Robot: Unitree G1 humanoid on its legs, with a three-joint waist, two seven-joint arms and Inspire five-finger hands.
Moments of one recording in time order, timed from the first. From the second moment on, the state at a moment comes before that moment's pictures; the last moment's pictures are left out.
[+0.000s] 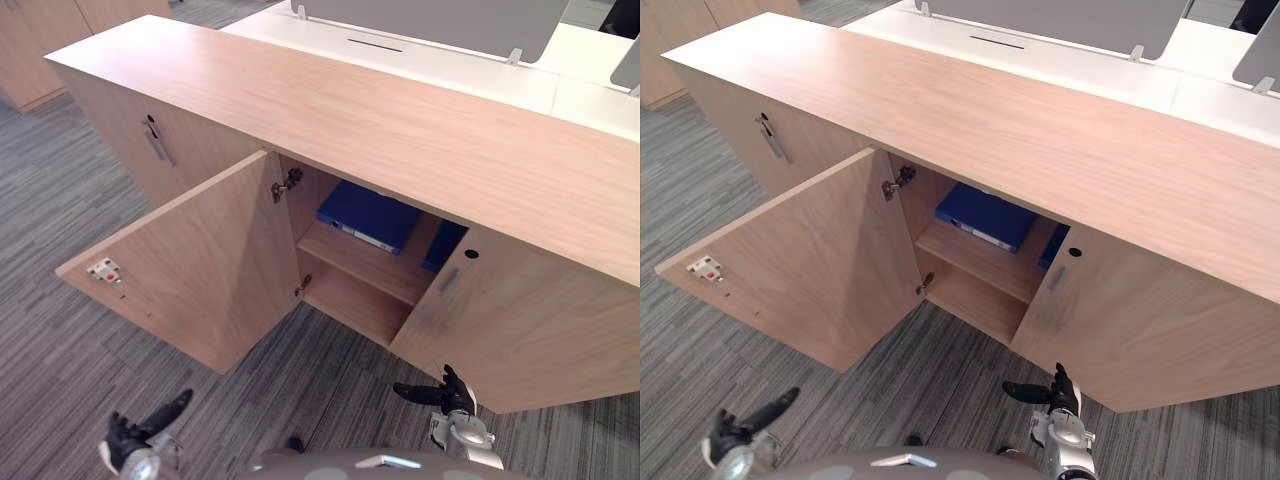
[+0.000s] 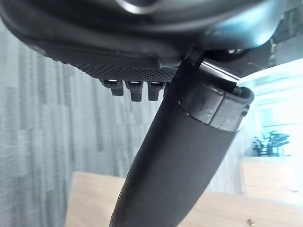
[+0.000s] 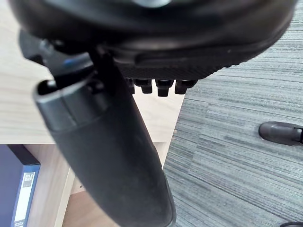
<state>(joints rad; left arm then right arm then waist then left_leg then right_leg) 0.21 0.15 0.61 0.67 -0.34 -0.11 0.24 0.09 -0.02 -0.21 0.85 0.04 -0.05 -0.14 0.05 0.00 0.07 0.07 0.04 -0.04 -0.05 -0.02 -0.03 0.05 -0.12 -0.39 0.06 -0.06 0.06</state>
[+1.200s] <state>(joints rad) 0.06 0.47 0.42 0.57 -0.22 -0.13 0.16 0.14 -0.08 -0.14 0.92 0.00 -0.05 -0.10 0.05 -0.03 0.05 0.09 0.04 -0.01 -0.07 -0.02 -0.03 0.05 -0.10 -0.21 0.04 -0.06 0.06</state>
